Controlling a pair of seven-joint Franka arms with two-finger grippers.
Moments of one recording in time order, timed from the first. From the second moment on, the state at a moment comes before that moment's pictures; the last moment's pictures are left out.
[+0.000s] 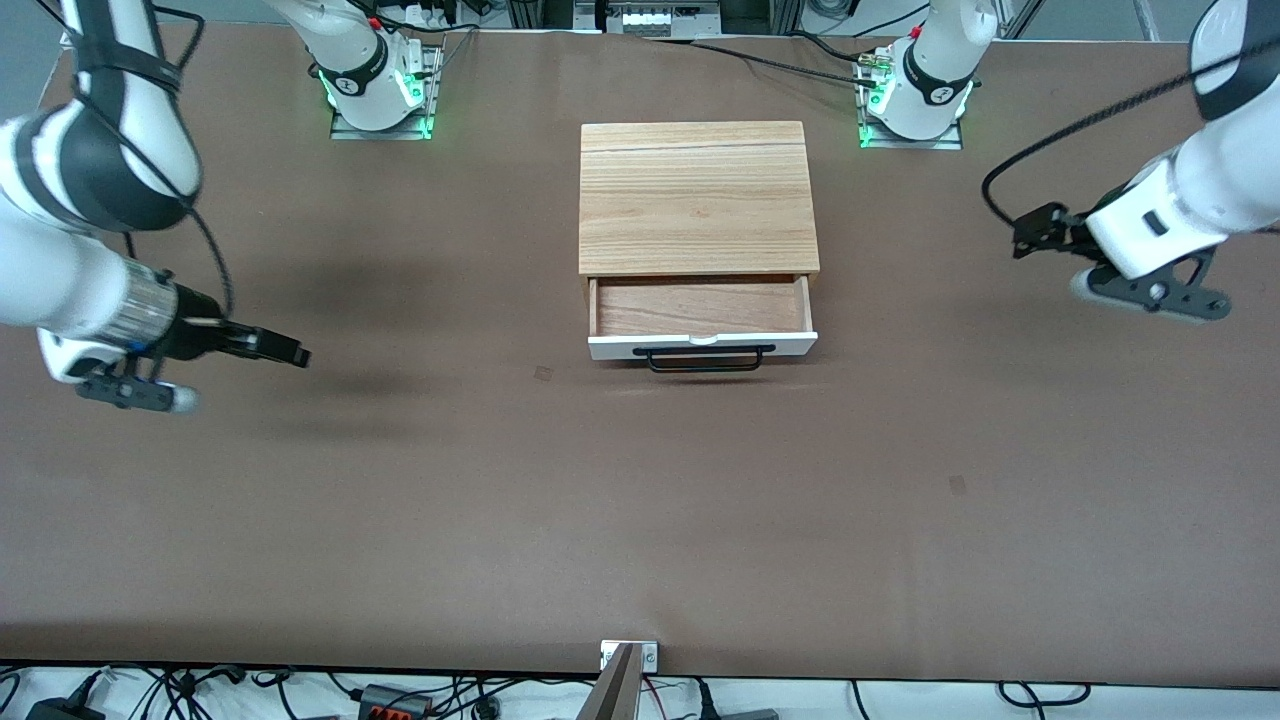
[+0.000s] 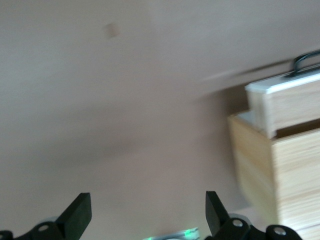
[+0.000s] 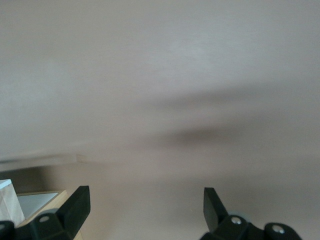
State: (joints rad) left arm -0.03 0.11 -0.06 -1.63 -0.10 1.56 0.13; right arm 0.01 0.30 0.08 -1.64 0.19 1.90 0.18
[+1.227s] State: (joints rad) left arm -0.07 0.51 -0.18 -1.73 -1.02 2.19 0.55; right arm 0.44 0.70 0.09 -1.41 0.26 2.34 0.73
